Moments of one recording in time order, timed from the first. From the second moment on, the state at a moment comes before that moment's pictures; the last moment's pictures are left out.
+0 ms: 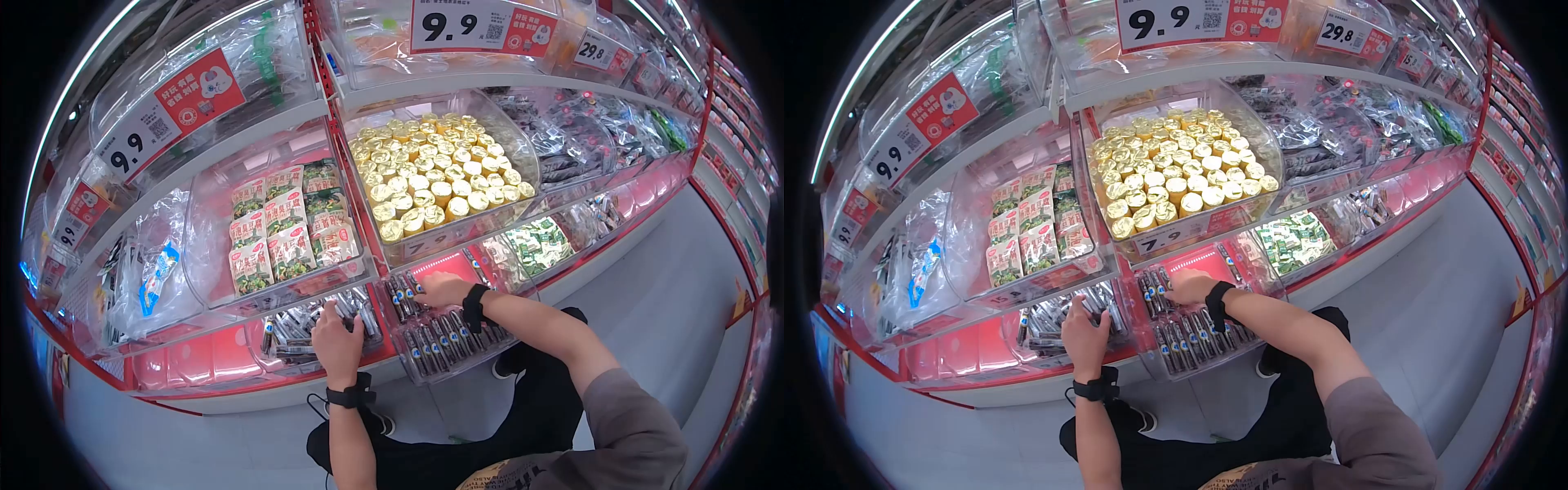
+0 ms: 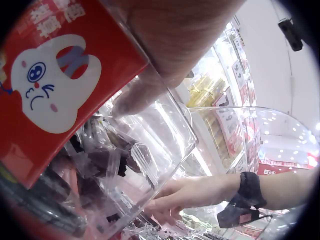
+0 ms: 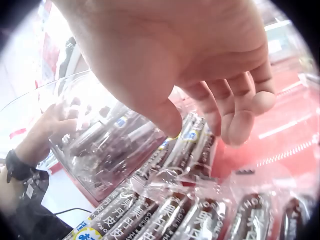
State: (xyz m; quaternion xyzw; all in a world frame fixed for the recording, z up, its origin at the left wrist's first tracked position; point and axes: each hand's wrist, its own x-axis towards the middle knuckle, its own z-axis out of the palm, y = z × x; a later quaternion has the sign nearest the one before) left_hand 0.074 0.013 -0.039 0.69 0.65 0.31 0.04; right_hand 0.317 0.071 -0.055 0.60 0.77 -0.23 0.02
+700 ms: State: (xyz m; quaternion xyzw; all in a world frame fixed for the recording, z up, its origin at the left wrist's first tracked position) left_hand 0.072 0.011 -0.040 0.70 0.64 0.31 0.04; right_hand 0.306 0.075 -0.051 0.52 0.82 -0.24 0.00
